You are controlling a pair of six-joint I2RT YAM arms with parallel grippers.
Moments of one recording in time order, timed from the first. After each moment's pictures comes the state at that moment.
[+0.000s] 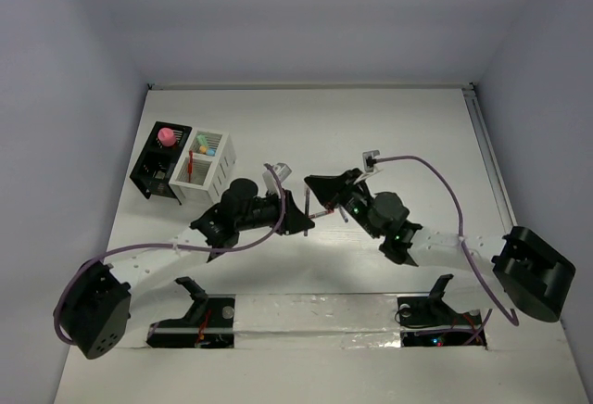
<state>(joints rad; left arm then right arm) -0.72 1.07 0.49 0.25 0.46 -0.66 0.92 1.27 0.48 0.90 0.18 0.69</state>
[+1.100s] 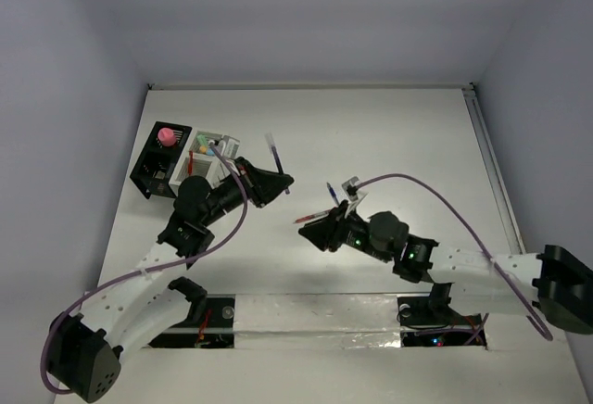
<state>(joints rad) -0.54 0.81 0.52 0.39 0.43 -0.72 1.13 1.07 0.42 0.55 0.12 0.69</state>
